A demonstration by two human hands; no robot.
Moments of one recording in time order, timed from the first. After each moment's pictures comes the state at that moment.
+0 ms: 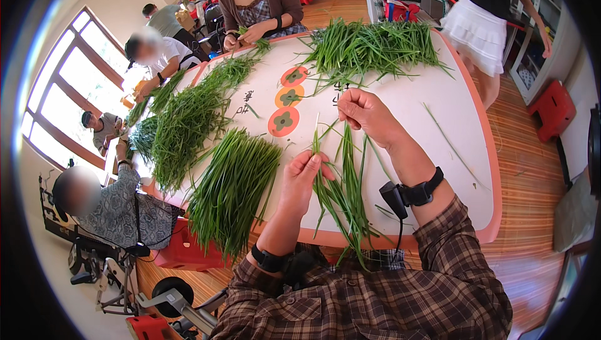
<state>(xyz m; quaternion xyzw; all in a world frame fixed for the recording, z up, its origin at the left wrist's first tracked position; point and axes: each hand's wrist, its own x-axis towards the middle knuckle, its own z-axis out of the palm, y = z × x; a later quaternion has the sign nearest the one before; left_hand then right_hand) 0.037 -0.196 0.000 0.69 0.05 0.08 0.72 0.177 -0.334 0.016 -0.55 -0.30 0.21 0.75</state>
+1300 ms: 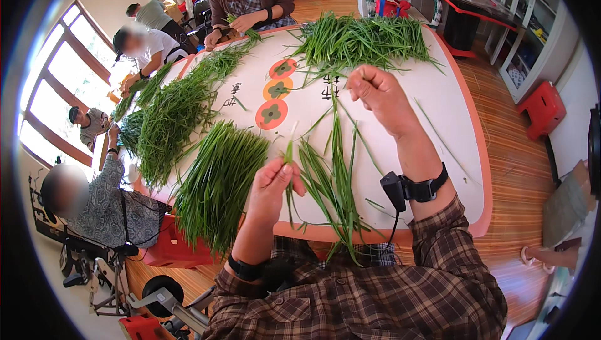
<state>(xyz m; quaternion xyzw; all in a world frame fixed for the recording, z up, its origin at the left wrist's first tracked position) 0.001 -0.170 0.011 0.69 0.02 0.07 0.72 0.167 -0.353 0.049 -0.57 -0.32 0.10 0.75</state>
